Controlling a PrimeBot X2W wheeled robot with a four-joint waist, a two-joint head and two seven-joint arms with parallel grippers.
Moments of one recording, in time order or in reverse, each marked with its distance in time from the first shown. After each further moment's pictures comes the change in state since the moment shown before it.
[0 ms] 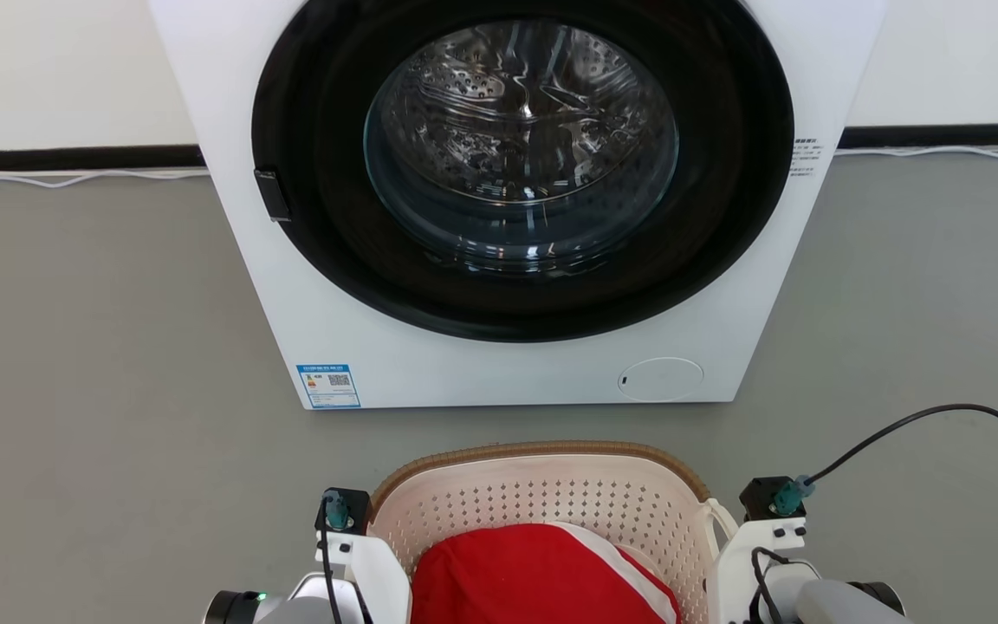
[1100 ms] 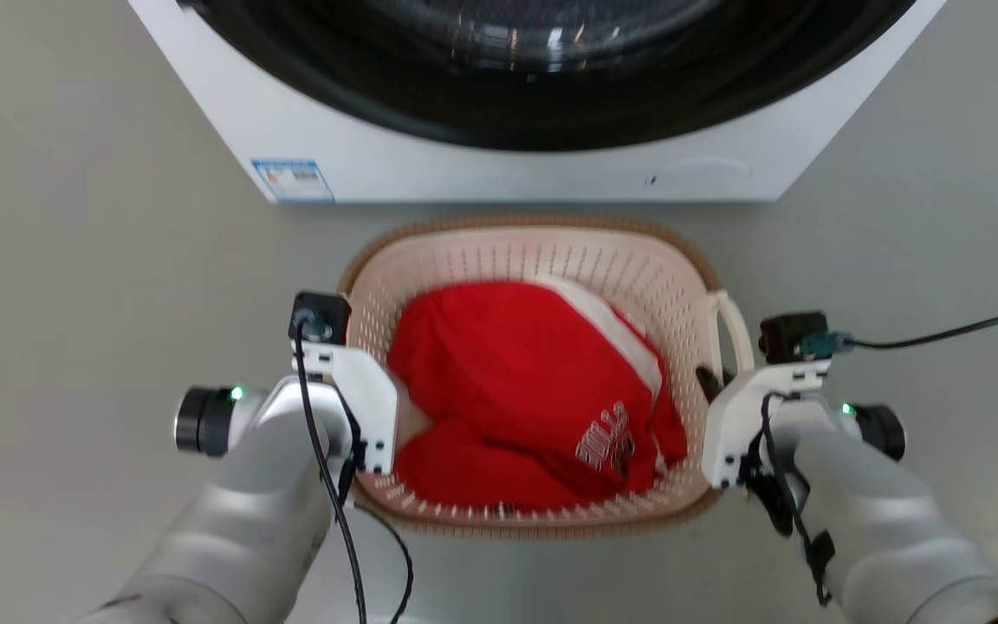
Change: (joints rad) left arm -0.292 0.002 -0.004 0.032 0.010 0.061 -0.145; right arm -0.226 -0.012 0.041 -0.018 0.041 0.000 -0.264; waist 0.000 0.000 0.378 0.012
